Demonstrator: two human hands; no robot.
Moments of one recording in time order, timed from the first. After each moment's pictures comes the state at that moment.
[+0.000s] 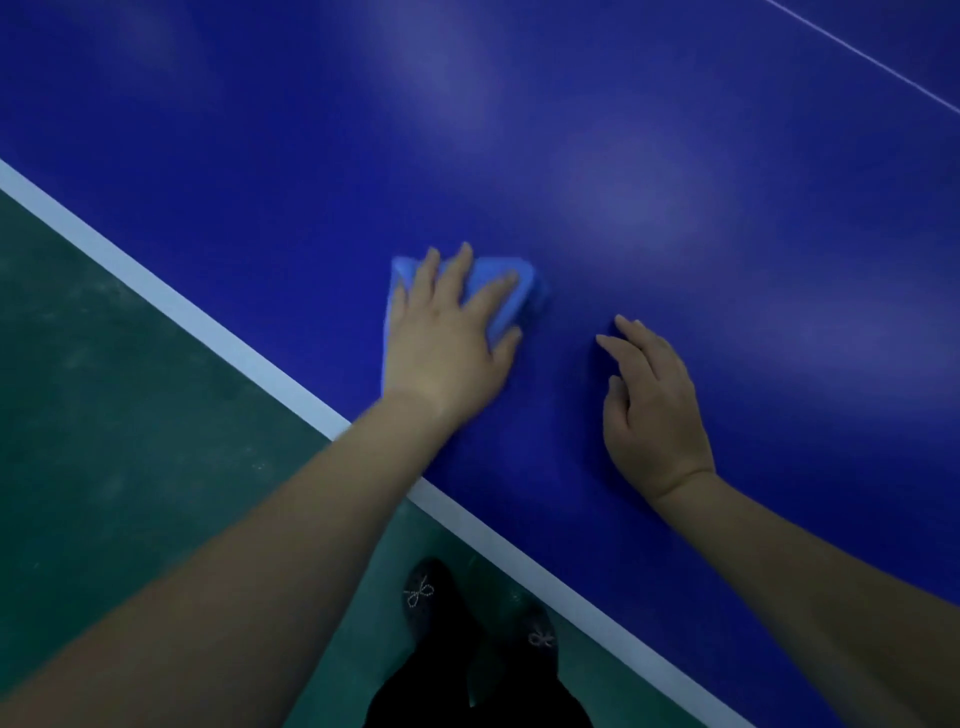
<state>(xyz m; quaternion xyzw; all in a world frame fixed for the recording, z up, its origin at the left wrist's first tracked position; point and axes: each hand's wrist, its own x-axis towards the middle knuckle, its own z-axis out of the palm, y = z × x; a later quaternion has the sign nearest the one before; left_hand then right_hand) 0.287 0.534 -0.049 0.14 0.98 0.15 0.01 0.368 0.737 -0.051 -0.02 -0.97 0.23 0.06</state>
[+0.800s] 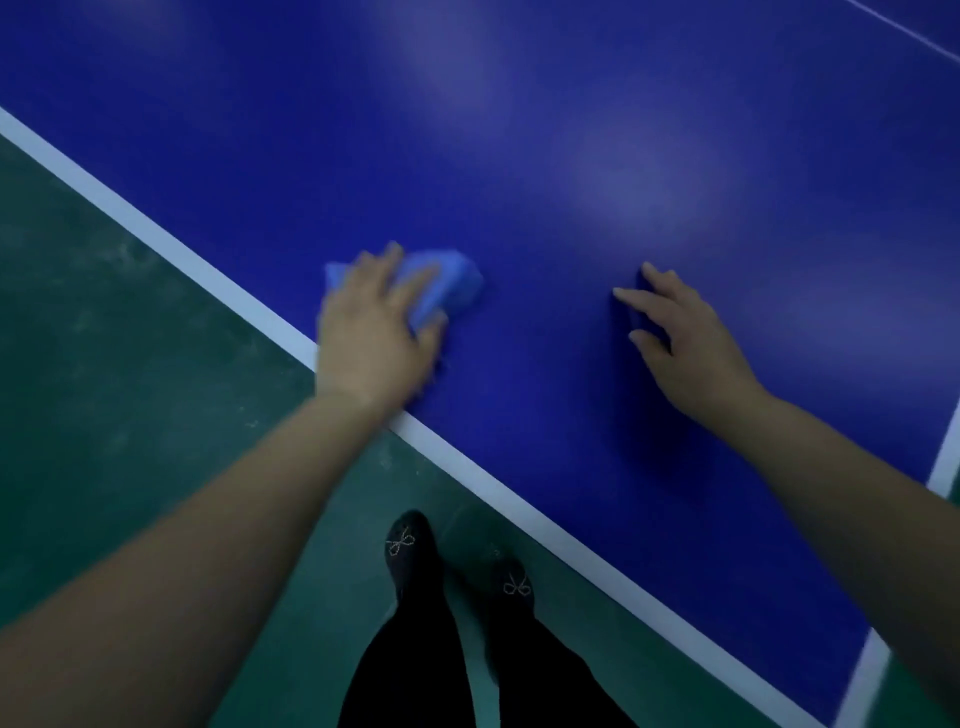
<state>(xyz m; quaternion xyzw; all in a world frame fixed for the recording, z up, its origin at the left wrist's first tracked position) 0.377 0.547 -0.046 0.08 0.98 0.18 -0.01 0.417 0.850 -0.030 -0.02 -0.96 0.27 -0.09</state>
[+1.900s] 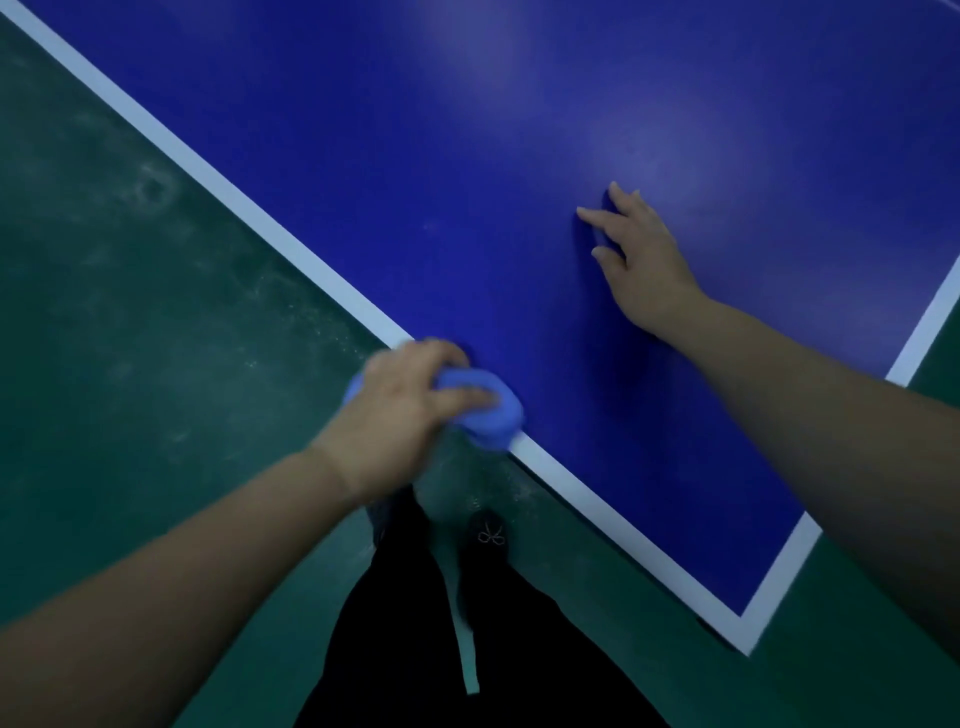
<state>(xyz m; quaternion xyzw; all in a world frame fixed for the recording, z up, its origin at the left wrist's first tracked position) 0.531 0.576 -0.033 0.31 0.92 0.23 0.01 0.418 0.849 -0.027 0.04 -0.96 0.27 -0.10</state>
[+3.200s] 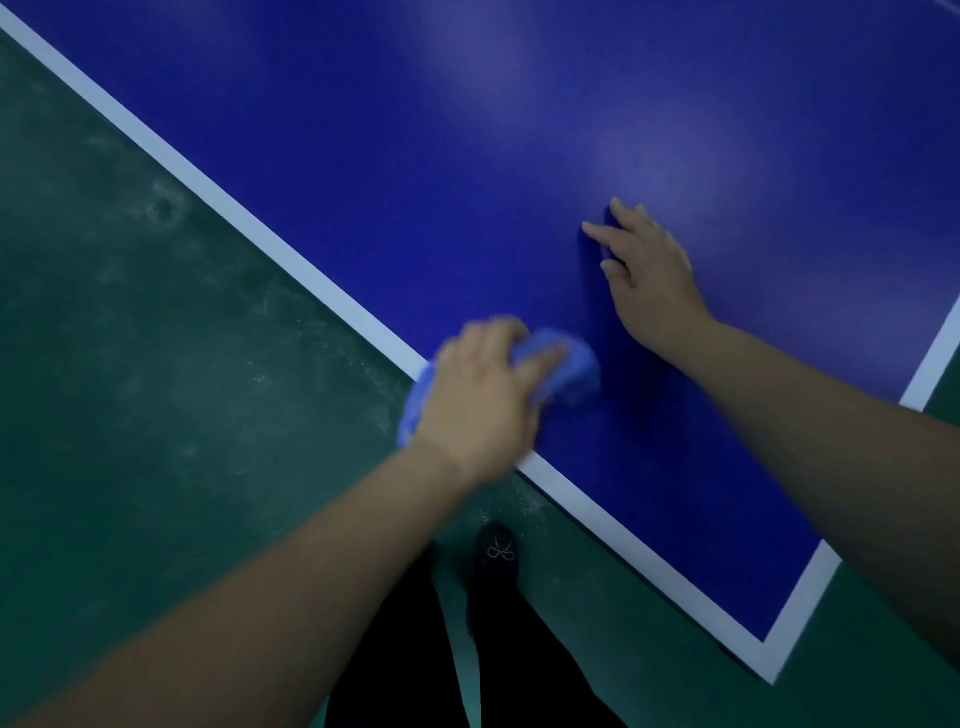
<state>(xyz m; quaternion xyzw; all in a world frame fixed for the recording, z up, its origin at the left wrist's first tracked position) 0.511 0.646 -0.042 0.21 0.95 0.22 -0.02 0.417 0.849 -0.040 0.04 -0.97 0.23 -0.06</state>
